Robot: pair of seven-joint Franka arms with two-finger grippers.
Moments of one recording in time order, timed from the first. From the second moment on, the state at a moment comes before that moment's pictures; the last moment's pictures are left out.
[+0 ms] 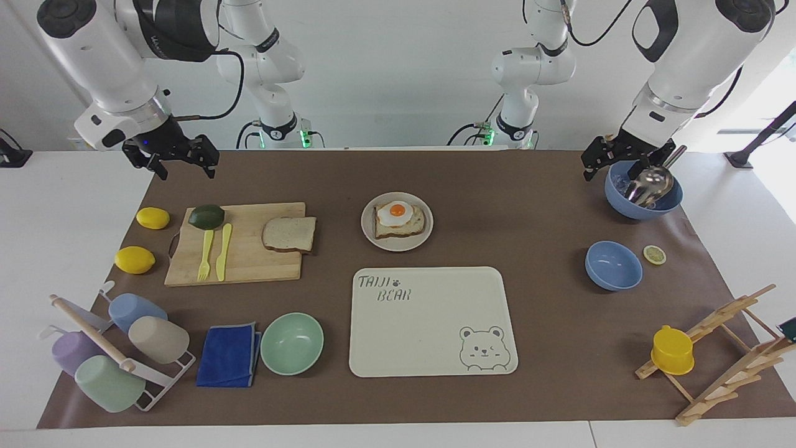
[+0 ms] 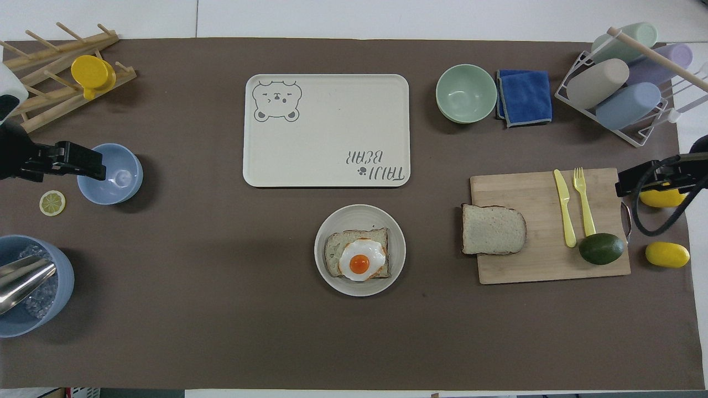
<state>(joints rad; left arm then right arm) -0.04 0.00 -0.06 -1.60 -0.01 1.56 -0.04 0.05 -0.03 -0.10 -1.68 -0.02 1.55 -0.08</state>
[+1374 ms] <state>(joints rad) -0.04 0.00 -0.06 -1.60 -0.01 1.56 -0.04 0.25 0.19 0.21 -1.74 -0.12 1.77 0.36</state>
